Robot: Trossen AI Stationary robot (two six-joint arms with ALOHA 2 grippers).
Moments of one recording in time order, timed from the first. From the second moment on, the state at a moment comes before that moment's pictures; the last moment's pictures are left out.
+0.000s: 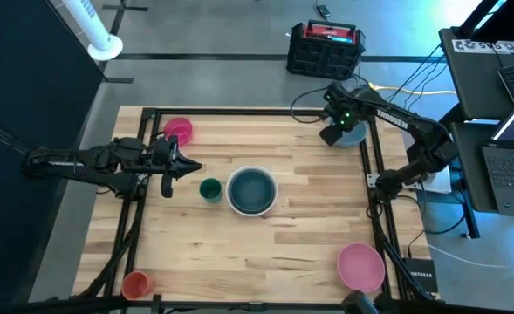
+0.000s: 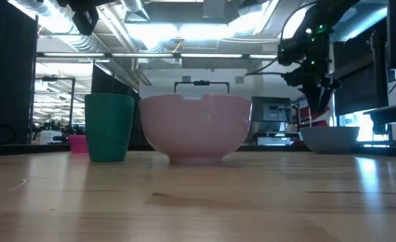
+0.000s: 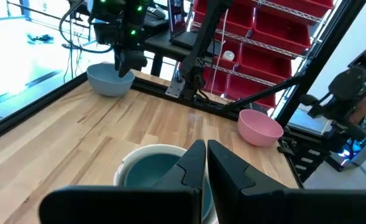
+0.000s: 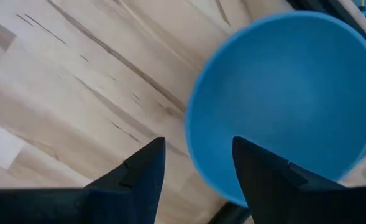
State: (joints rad) left arm -0.03 0.61 0.63 -0.17 -0.11 -0.29; right arm -0.87 1.50 1.12 -1.09 0.05 0.00
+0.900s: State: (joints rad) left arm -0.03 0.61 0.63 -0.17 -0.11 -0.29; right arm -0.88 1.62 0.97 -0.93 0.03 -0.03
